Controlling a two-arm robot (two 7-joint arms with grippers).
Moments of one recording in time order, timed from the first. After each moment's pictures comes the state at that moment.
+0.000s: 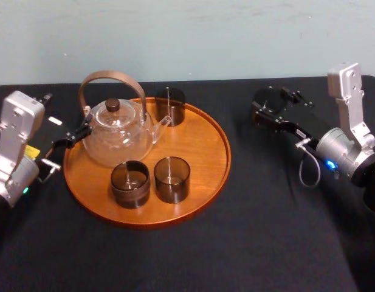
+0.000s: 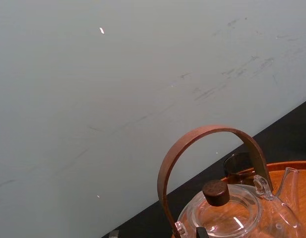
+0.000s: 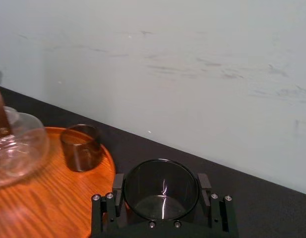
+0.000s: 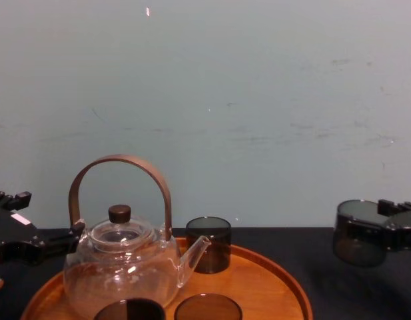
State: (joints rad) left arm -0.20 0.60 0.45 -1.41 -0.25 -0.12 0.03; right arm 0.31 0.32 -0.24 -1.21 0.28 -0.05 0.41
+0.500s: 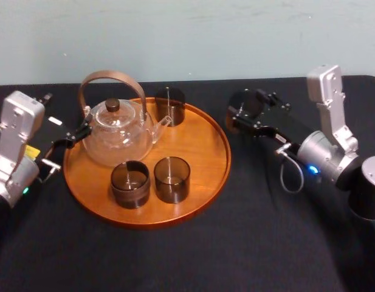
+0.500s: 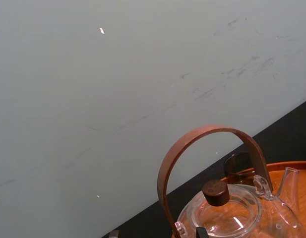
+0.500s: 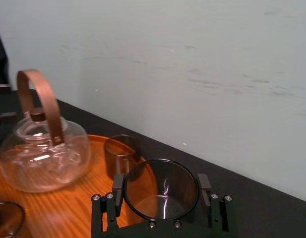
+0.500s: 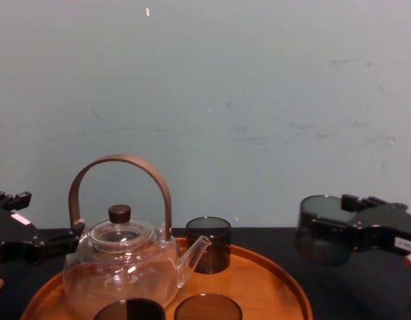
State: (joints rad) left arm -0.20 0.60 0.45 -1.41 -0.25 -0.12 0.03; right arm 0.28 0.32 -0.30 -1.29 0.29 -0.04 0.43
